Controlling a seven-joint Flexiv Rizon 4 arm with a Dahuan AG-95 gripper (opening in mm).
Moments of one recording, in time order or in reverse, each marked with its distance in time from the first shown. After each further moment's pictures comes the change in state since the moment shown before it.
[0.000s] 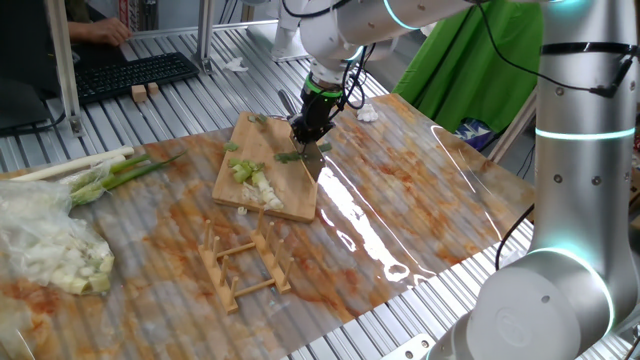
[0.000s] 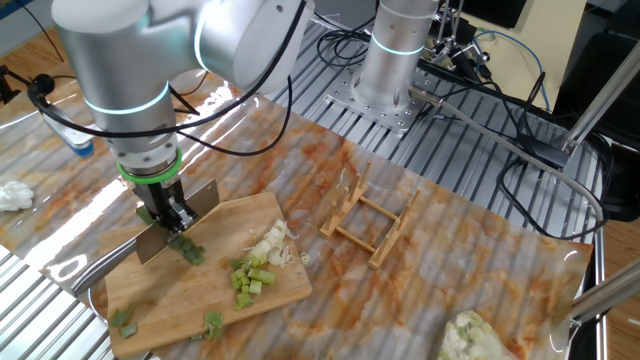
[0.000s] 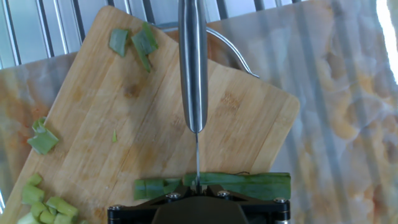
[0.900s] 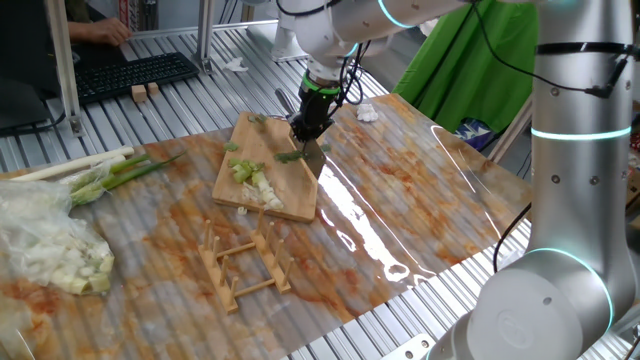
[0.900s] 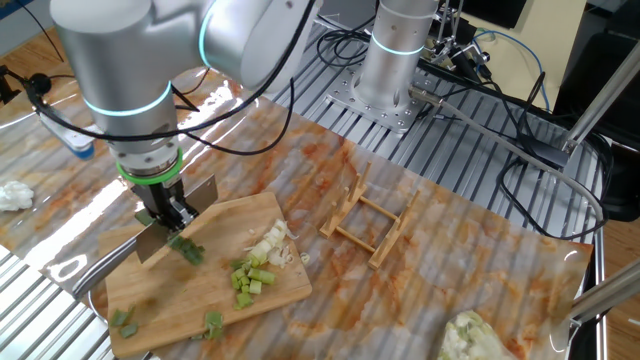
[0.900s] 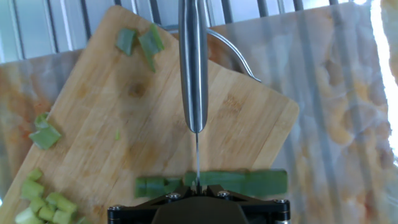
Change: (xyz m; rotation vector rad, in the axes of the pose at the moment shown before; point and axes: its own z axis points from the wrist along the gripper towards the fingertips) arm -0.004 -0.003 0.000 0.017 -0.001 -0.046
